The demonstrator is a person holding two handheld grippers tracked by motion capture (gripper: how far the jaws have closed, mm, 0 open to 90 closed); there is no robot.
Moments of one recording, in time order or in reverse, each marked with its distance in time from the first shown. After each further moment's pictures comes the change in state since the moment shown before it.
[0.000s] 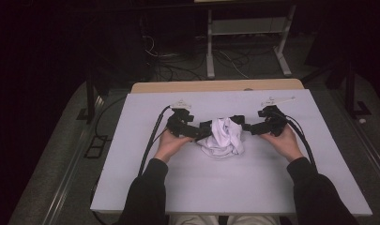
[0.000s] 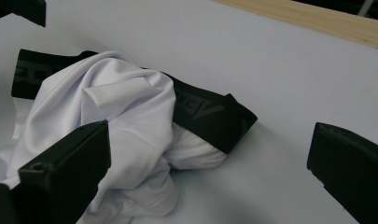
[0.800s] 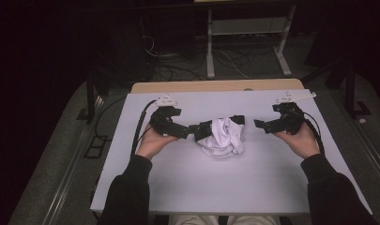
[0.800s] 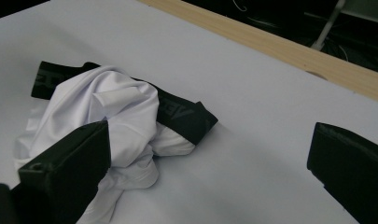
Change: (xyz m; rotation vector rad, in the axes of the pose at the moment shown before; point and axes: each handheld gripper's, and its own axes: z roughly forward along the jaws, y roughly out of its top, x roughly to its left) left arm -0.016 0.017 -0.065 -0.038 0.048 0.119; right arm 0.002 0.012 -0.055 -0.032 -0.088 -0.065
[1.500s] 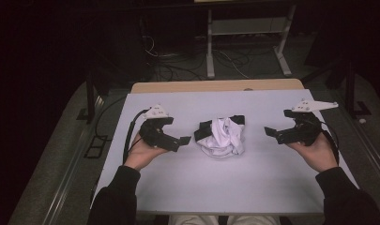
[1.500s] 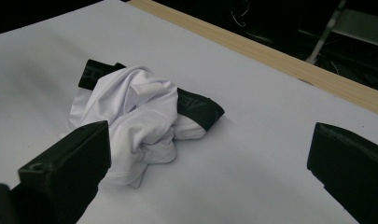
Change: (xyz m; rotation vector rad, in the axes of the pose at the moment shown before) left arm -0.017 -0.017 -0.036 0.022 0.010 0.055; right arm 0.018 -0.011 -0.053 -0.053 -0.006 -0.033
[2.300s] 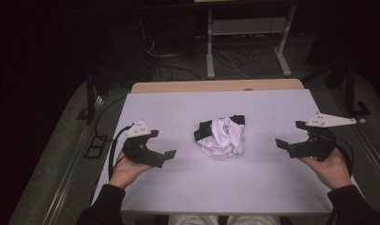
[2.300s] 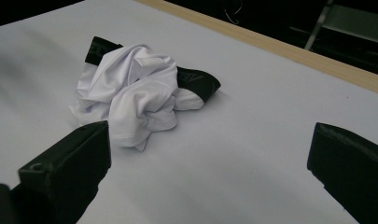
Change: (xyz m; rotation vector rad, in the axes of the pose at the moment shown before) left arm -0.007 -0.045 -0.037 -0.026 0.037 -0.017; right arm 0.005 -0.033 -0.031 -0.009 -0.024 0.018
